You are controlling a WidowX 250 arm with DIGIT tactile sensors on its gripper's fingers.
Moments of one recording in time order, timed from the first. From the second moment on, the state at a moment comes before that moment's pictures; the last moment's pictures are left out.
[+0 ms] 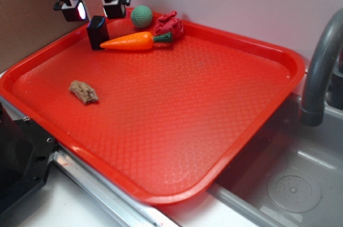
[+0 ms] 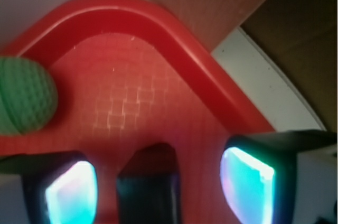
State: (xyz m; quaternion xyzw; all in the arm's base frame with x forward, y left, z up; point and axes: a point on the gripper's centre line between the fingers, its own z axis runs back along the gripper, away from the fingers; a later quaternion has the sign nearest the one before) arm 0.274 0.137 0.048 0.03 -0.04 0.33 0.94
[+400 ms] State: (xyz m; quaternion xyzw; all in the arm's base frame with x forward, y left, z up) arm 0.256 0.129 0.035 0.06 -0.04 0.32 0.95
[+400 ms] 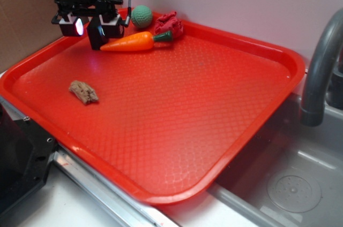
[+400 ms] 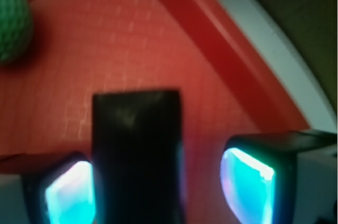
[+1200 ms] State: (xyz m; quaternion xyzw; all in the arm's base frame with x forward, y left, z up) arm 0.265 0.111 0.034 0.05 -0.04 0.30 0.95
